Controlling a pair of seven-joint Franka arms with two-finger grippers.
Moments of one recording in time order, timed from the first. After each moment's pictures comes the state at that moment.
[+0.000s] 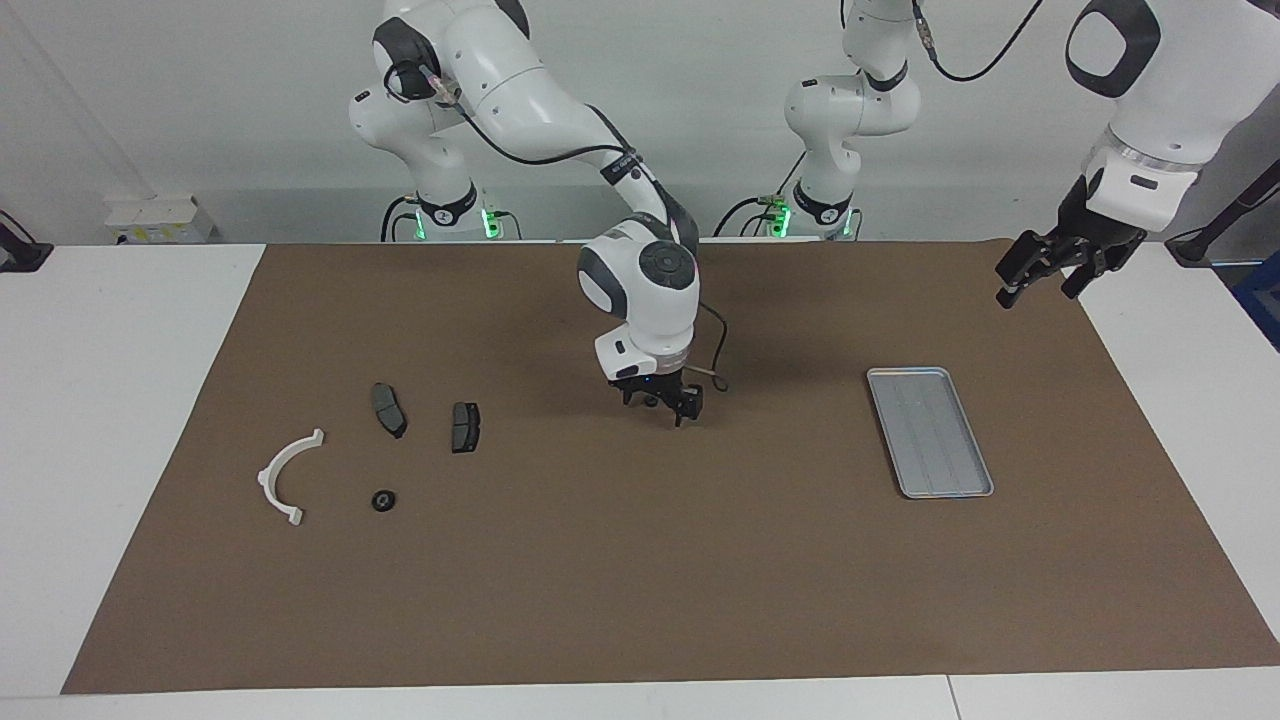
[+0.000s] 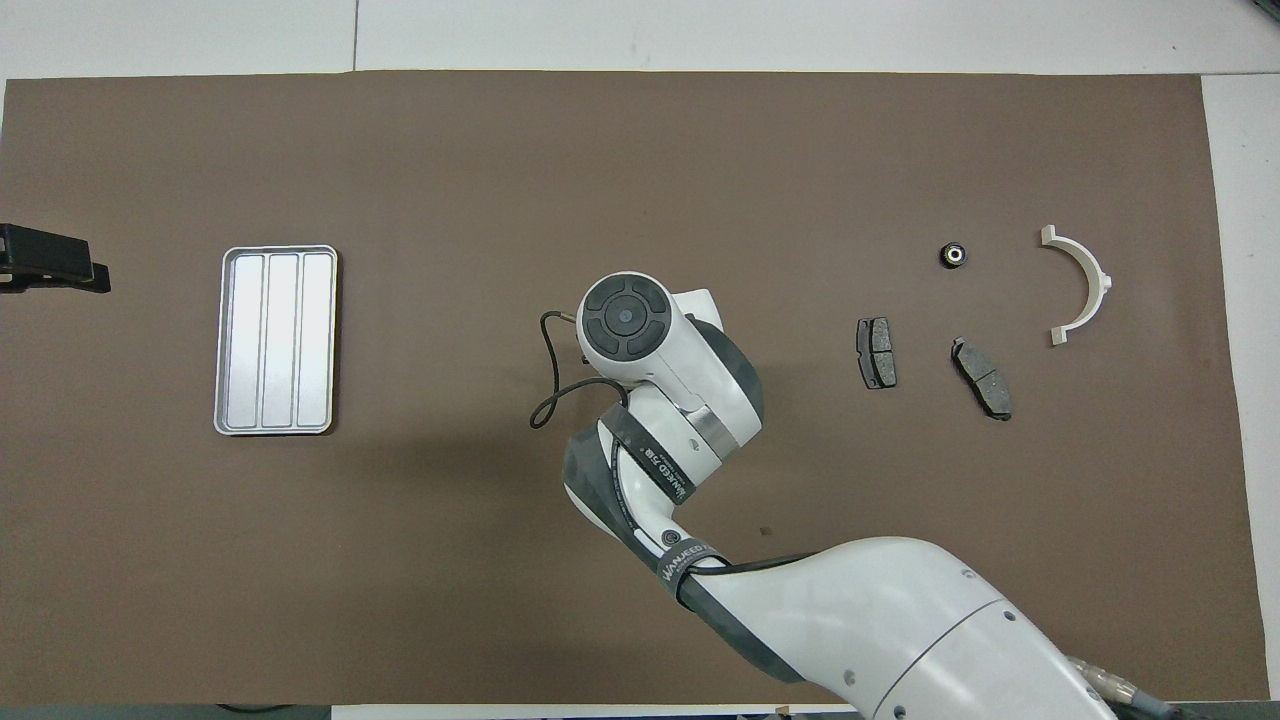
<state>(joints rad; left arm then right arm) -0.04 -0.02 0.07 -1.61 -0.04 1.65 -0.08 0.58 0.57 0.06 -1.64 -0.09 2.20 1.20</state>
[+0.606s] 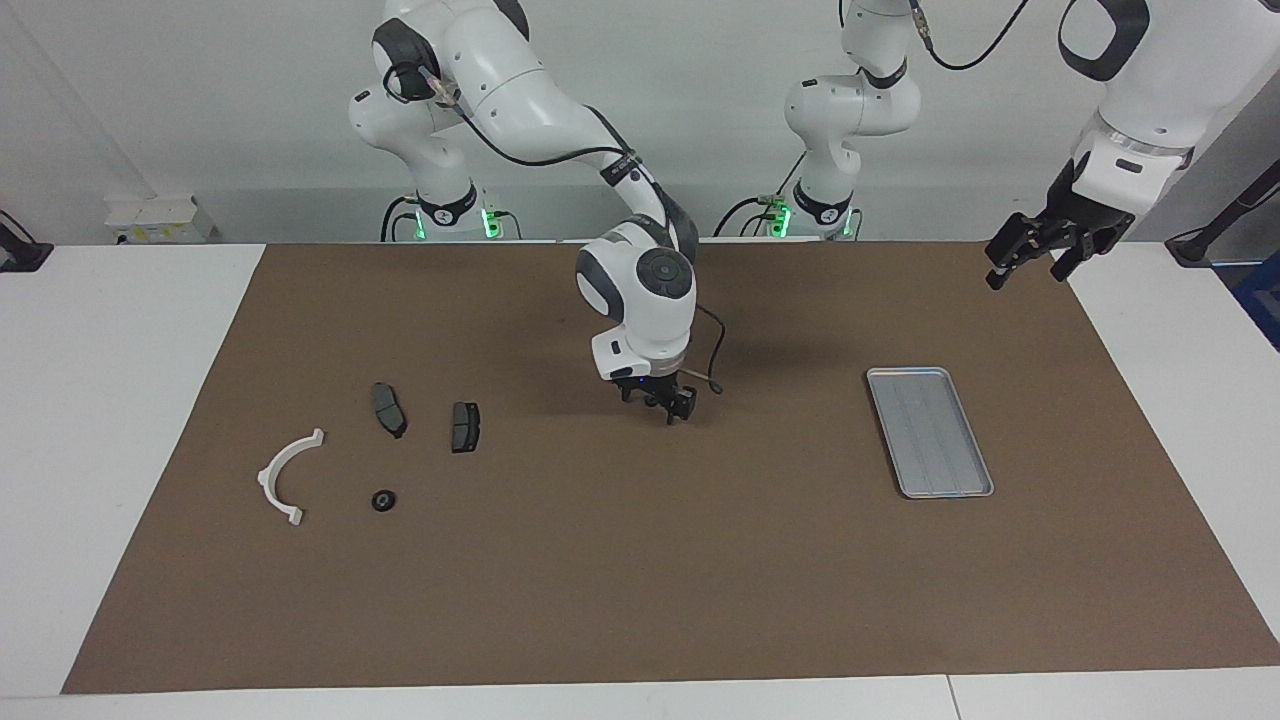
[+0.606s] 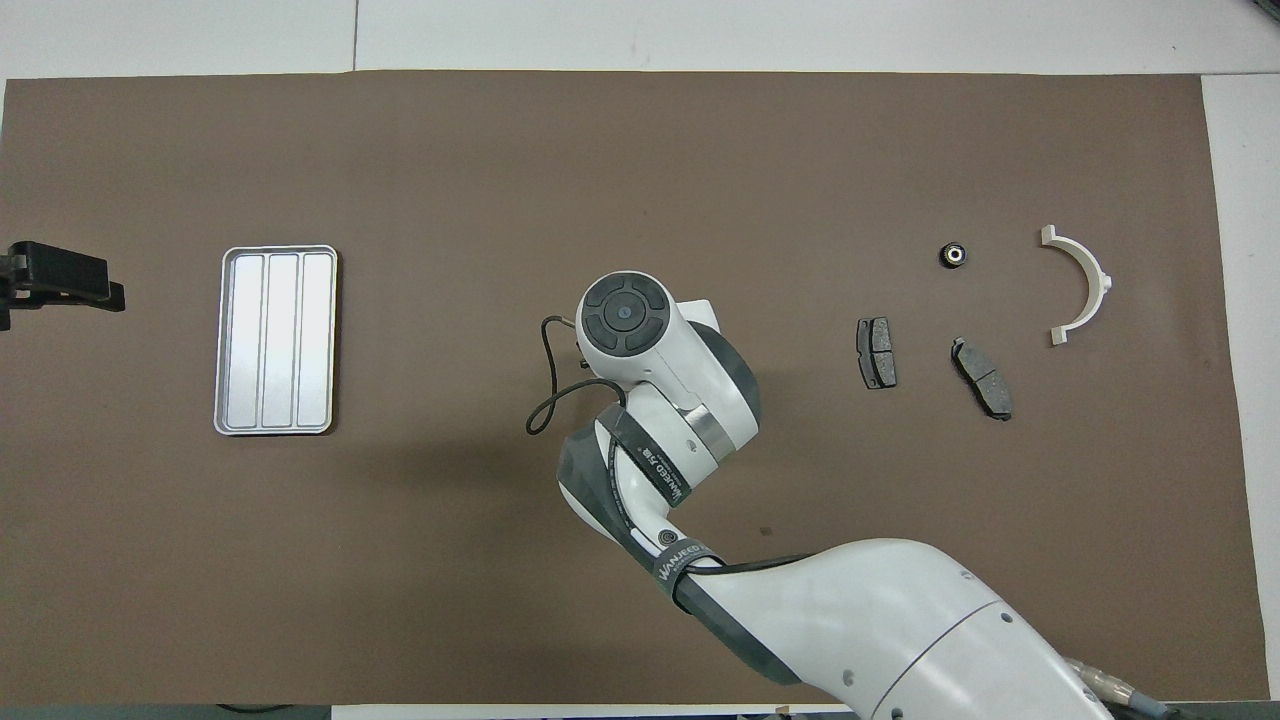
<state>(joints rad) -0.05 -0.02 0.05 -1.61 -0.03 1.61 -0.06 0.58 0.57 0.07 -1.64 -0.03 2.16 1.22</state>
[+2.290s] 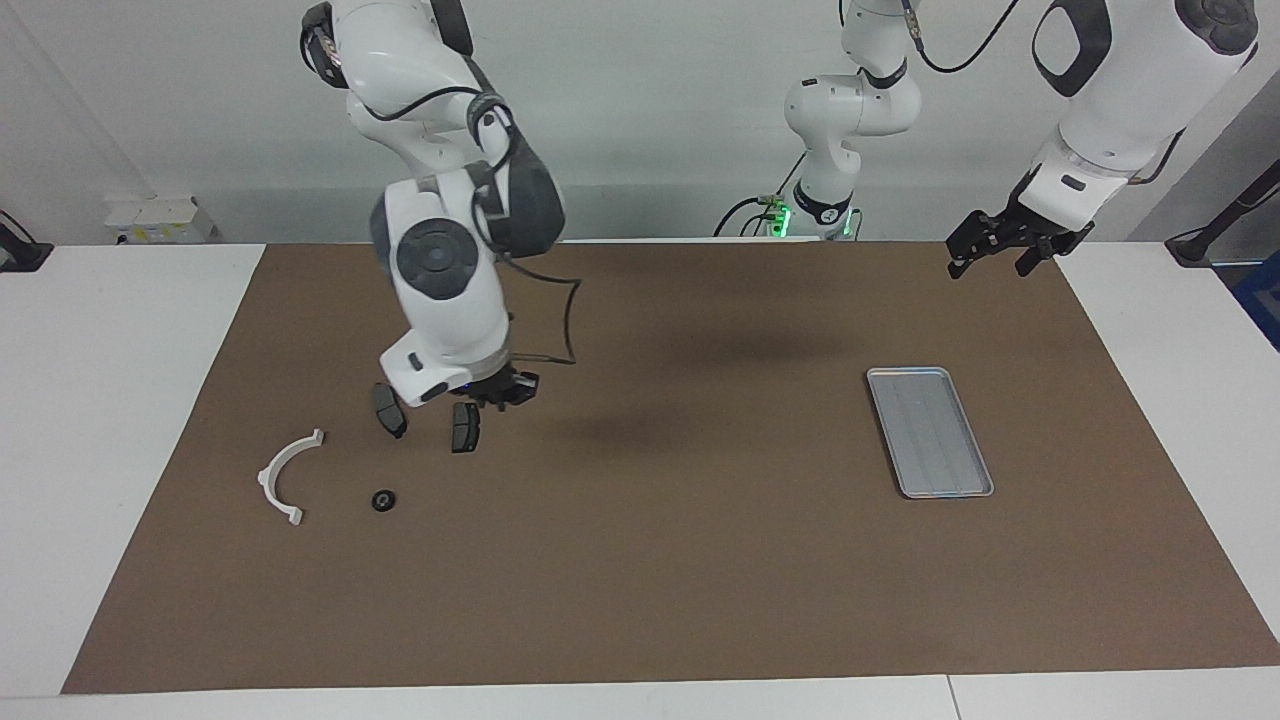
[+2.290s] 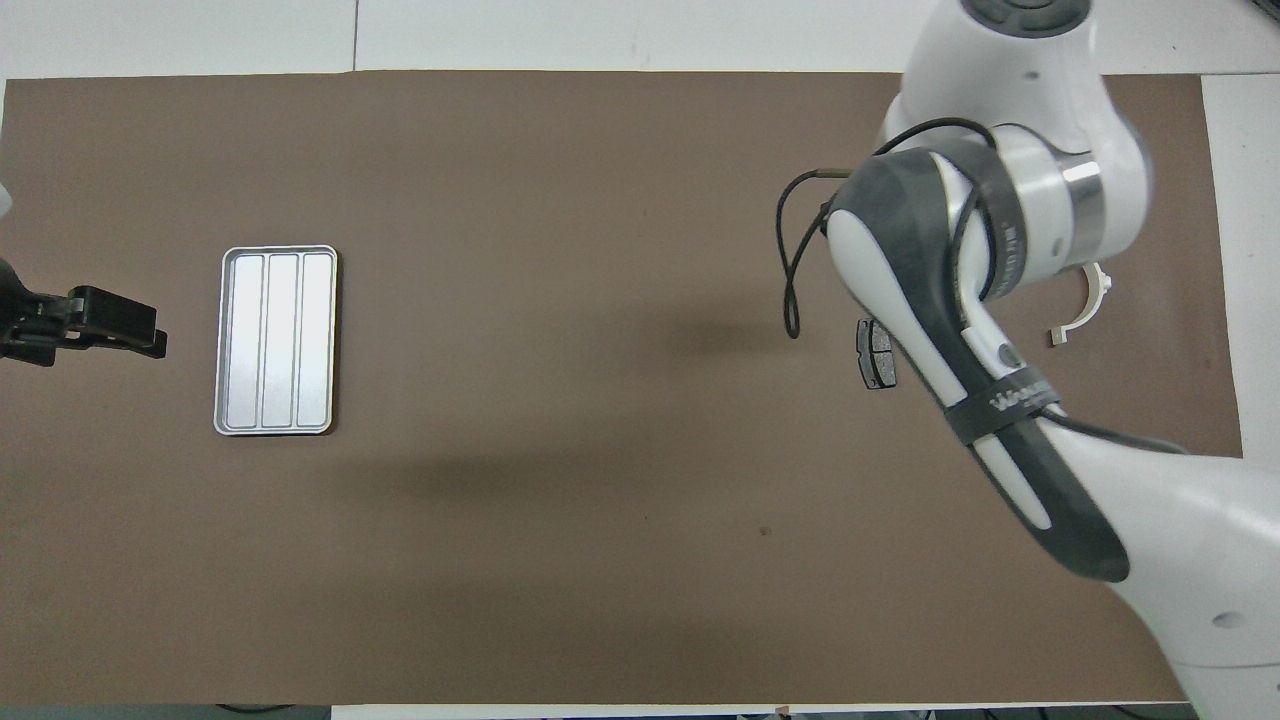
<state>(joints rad) -0.07 -0.02 0.04 -1.63 -0.03 1.51 -0.01 0.16 0.50 0.05 -1.29 -0.03 1.64 0.29</state>
